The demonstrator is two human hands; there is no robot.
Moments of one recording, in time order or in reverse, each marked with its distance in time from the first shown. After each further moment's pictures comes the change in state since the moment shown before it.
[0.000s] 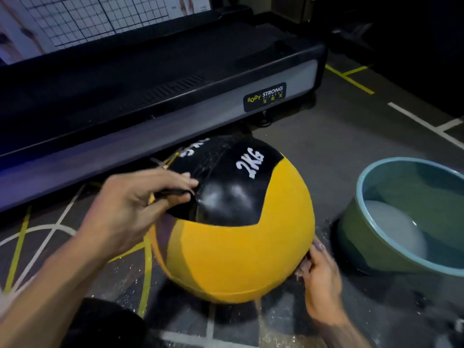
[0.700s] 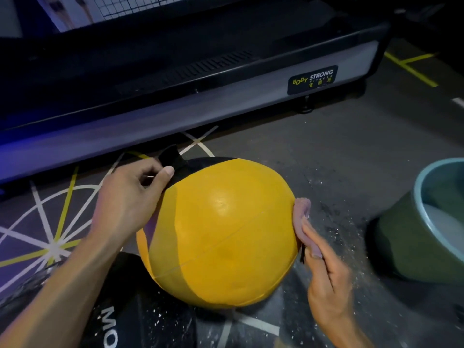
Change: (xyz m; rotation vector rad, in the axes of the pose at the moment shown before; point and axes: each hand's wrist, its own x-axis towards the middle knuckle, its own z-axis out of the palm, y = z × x) left_hand -0.064 -0.035 -0.025 0.221 0.234 -0.632; right_hand -0.067 -0.013 0.040 -0.342 -0.374 -0.622
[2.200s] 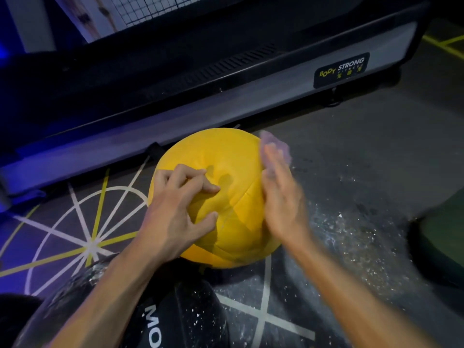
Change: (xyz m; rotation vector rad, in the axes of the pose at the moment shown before) left_hand -0.011 -0.034 0.008 0.103 -0.130 0.429; right_hand 0.097 -0.057 0.124 -0.093 -0.199 0.011
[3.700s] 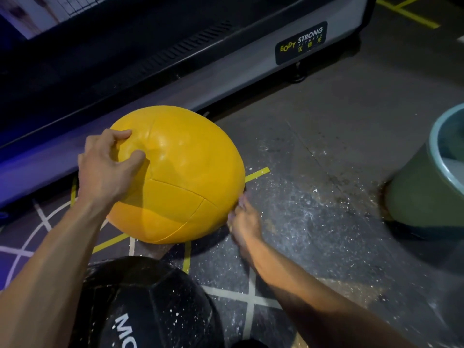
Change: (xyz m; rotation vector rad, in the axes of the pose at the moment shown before) left_hand 0.065 -0.056 -0.006 -0.028 0.137 -0.525; right_hand -0.031 0.095 0.065 0.560 0.116 0.803
